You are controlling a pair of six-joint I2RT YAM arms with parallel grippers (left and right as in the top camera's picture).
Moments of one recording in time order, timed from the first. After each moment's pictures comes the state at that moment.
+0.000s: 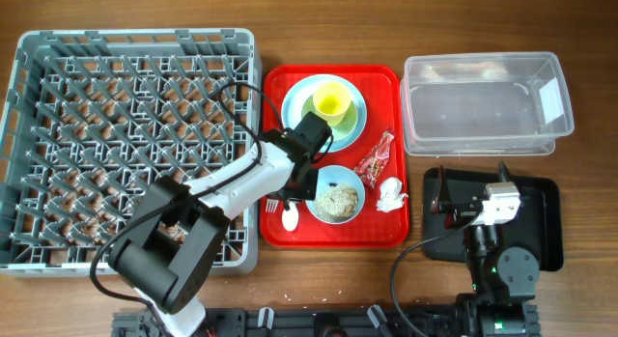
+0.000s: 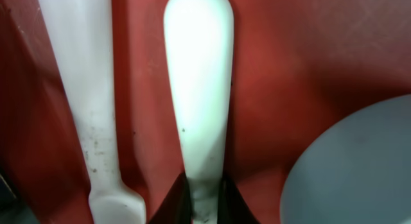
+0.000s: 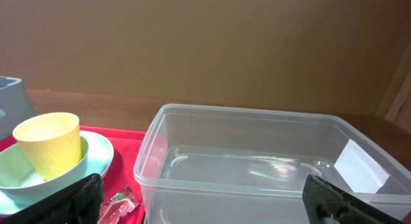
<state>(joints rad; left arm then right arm) -0.64 1.84 1.09 -0.76 0.00 -0.49 0.01 0.01 0.01 0.00 -0.03 -0.08</state>
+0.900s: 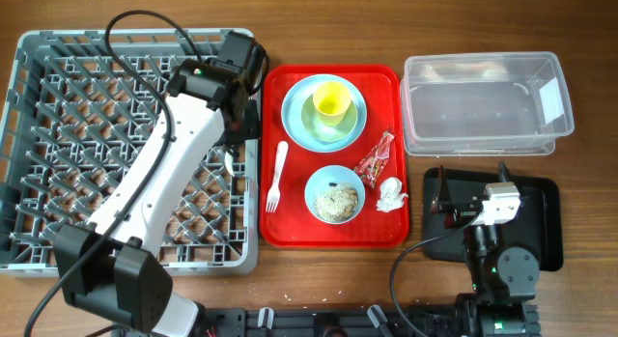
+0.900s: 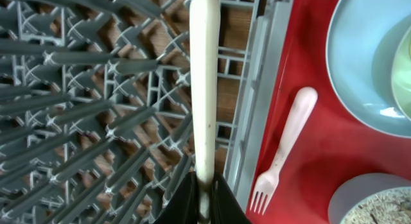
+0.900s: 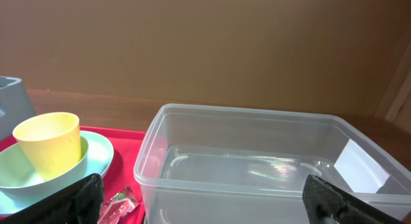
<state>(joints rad) -0.35 1.69 1.49 -1.21 -0.22 -0.45 0.01 0.01 0.01 0.00 -0.03 -0.08</state>
